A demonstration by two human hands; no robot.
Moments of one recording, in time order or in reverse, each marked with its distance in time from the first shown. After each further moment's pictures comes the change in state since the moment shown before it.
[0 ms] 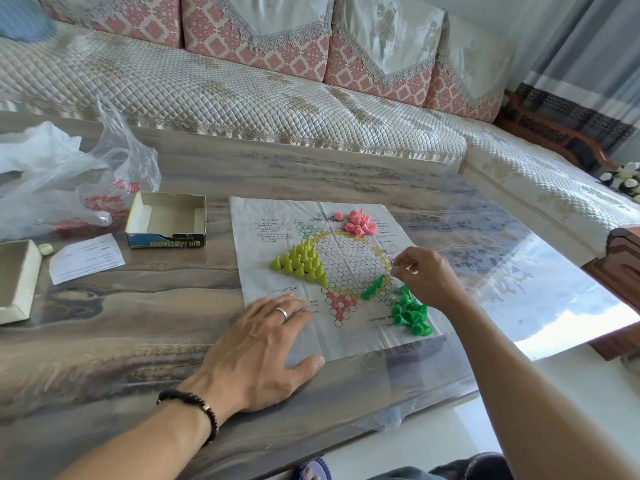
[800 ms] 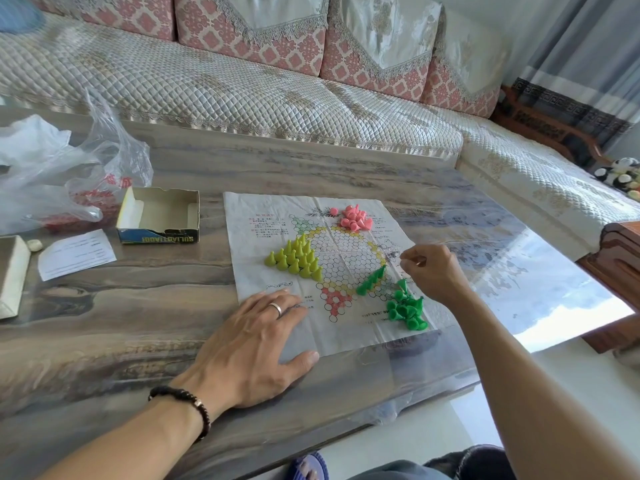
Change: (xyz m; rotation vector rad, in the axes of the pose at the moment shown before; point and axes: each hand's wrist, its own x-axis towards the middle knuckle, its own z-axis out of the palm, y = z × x) left_hand 0.000 0.000 0.001 -0.013 0.017 0.010; right_hand -0.001 0.013 -0.008 0.029 0.076 0.063
